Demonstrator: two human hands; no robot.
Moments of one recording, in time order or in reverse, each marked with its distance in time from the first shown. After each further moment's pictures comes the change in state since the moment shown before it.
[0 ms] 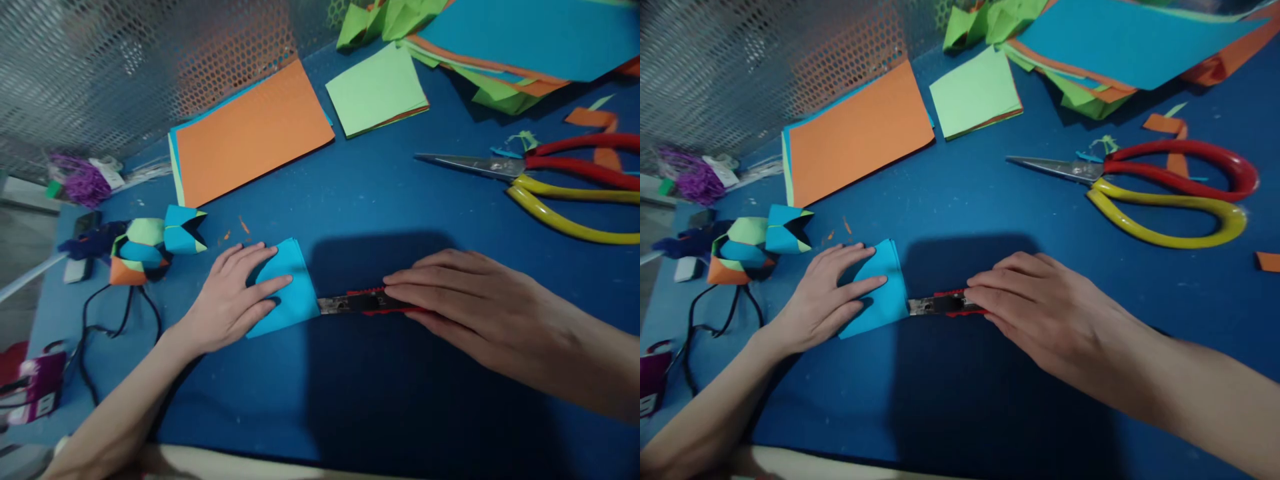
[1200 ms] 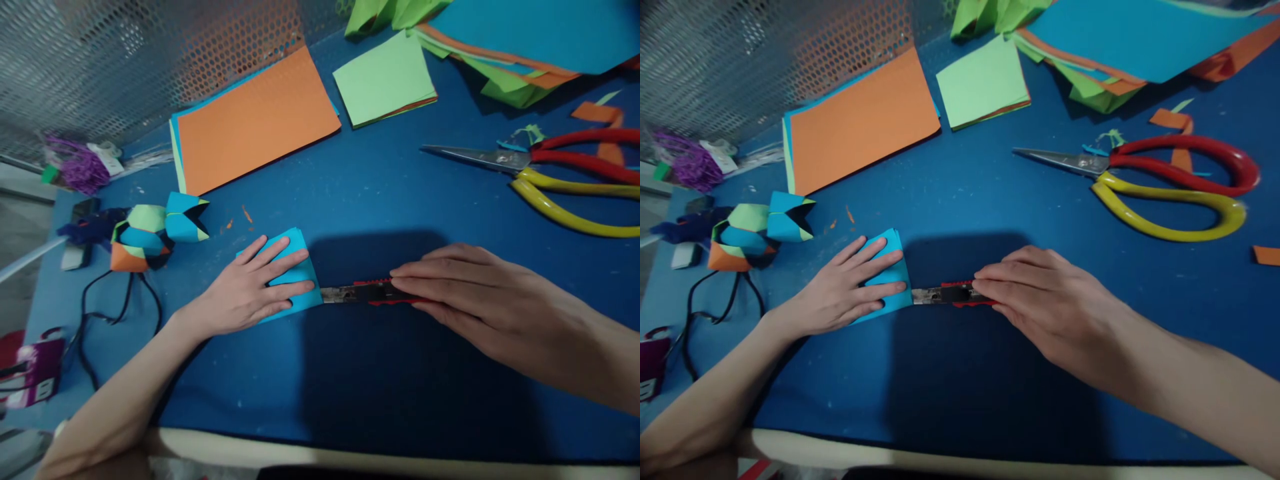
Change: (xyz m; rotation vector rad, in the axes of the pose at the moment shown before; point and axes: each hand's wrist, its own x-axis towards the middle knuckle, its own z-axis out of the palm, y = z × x) left_hand 0.010 0.002 0.008 0.036 -0.100 0.176; right_hand -0.002 -0.004 0.002 0.048 0.049 0.024
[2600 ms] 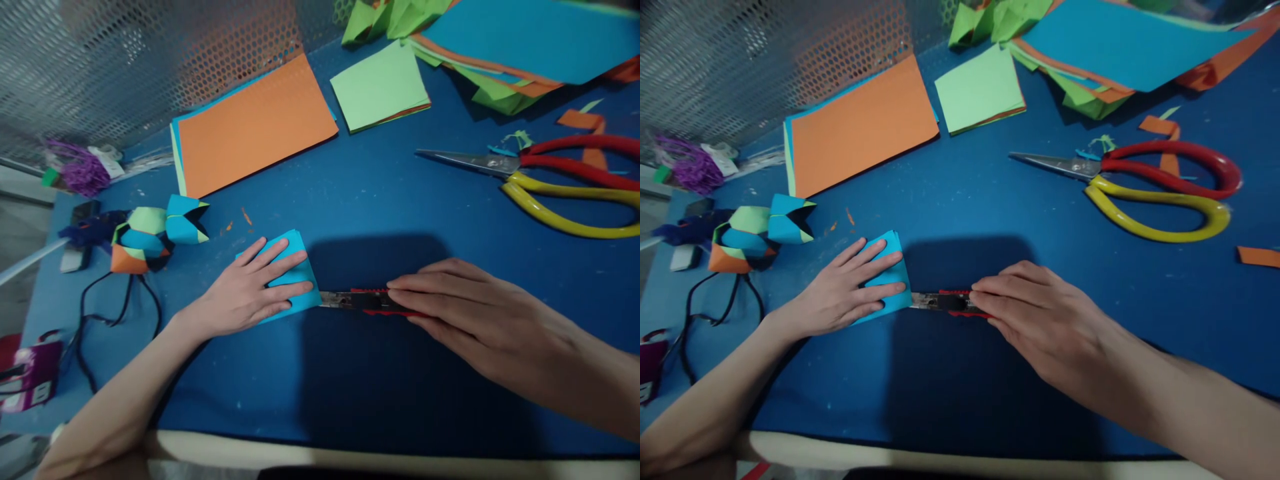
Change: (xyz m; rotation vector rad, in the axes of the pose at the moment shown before) left_hand -0.001 0.000 0.003 0.038 -0.018 -0.012; right_hand -0.001 -0.014 0.000 0.075 0.039 0.044
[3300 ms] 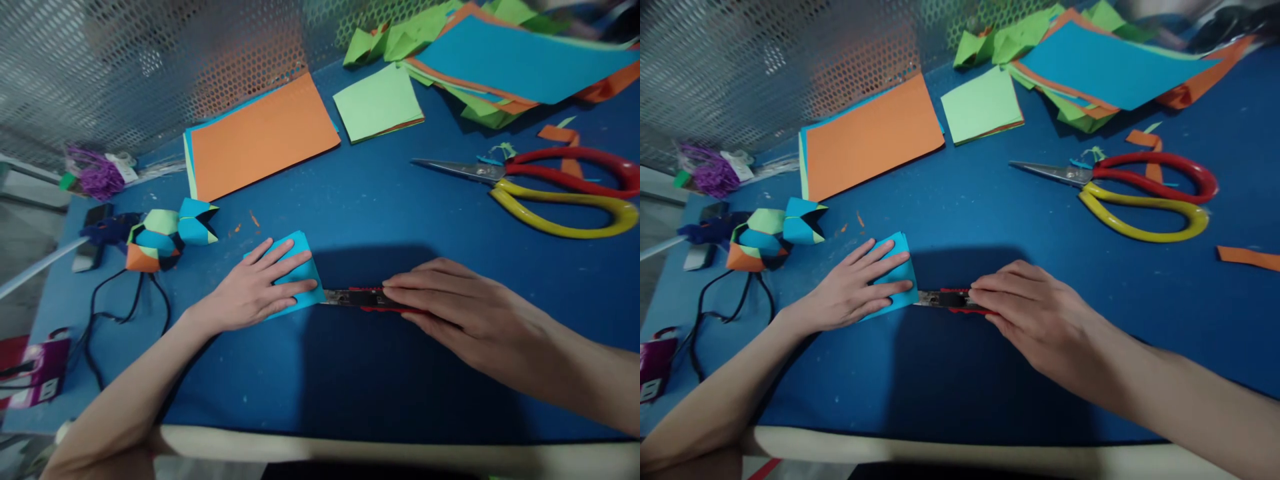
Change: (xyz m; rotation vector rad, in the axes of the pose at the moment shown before) left_hand 0.000 0.002 -0.002 -0.023 0.008 0.002; right_hand 0.003 -0.006 0.006 0.021 0.022 -0.013
